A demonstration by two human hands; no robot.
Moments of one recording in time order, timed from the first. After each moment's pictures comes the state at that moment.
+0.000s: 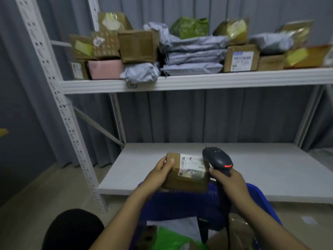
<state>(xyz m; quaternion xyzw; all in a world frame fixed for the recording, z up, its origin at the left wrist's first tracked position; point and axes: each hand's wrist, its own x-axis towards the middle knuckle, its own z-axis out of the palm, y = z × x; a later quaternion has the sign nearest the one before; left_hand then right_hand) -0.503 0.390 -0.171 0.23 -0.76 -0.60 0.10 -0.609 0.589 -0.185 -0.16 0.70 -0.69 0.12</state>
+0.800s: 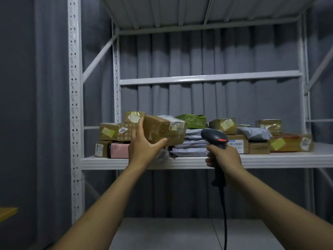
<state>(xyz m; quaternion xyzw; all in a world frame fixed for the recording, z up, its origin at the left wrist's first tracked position) -0.495 0.330 0.118 0.12 -0.77 -0.27 0.57 -0.632 0.519 0.092 -0.24 0.58 -0.78 -0.03</state>
